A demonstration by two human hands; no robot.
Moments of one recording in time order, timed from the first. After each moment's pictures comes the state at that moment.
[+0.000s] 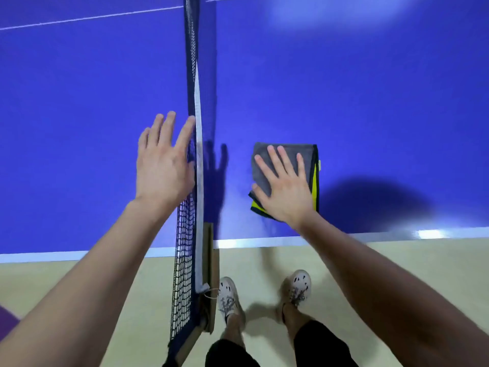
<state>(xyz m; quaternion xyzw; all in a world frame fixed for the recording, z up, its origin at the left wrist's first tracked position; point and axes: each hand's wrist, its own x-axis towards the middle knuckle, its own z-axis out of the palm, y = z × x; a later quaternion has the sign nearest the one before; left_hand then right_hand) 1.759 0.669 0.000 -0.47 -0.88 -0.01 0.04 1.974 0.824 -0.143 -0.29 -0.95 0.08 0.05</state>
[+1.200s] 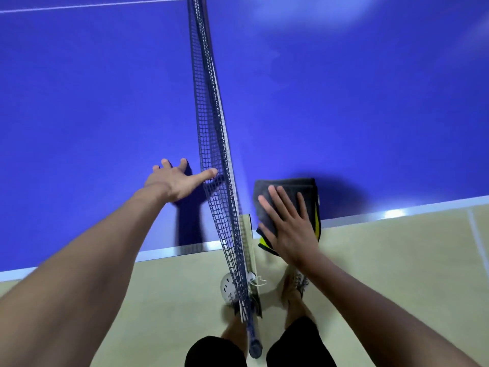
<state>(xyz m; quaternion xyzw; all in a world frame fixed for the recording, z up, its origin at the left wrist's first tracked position) 1.669 0.619 -0.044 -0.29 -0.86 0.09 -0.41 1.997 0.682 -0.142 -0.30 -0.95 0.06 0.02</state>
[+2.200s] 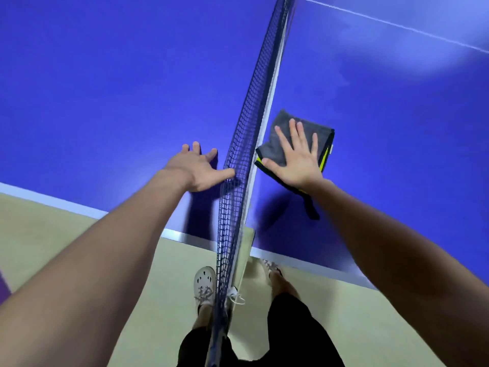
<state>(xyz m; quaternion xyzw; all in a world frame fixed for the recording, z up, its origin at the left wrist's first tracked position) 1.668 0.616 -0.059 -0.28 -0.88 0.07 -0.37 1.816 0.858 -0.138 -0.21 -0.97 0.14 -0.06</state>
